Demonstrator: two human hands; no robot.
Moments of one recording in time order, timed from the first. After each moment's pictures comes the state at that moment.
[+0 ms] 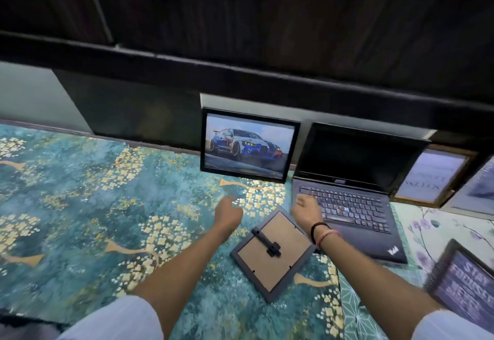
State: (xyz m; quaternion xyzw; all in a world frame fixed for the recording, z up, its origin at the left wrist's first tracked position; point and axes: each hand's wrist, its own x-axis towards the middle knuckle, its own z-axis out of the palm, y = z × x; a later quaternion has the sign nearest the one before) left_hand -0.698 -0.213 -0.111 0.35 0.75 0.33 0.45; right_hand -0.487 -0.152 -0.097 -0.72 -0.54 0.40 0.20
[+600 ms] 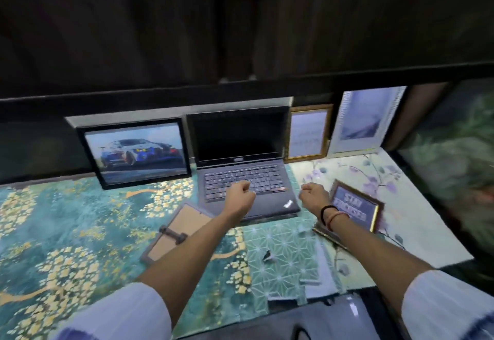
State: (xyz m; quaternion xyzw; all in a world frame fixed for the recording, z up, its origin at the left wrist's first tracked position) left_hand -0.405 -0.194 -0.050 0.57 0.65 0.24 0.44; right_hand -0.174 -0.204 -0.053 -0.79 -0.43 0.36 0.24
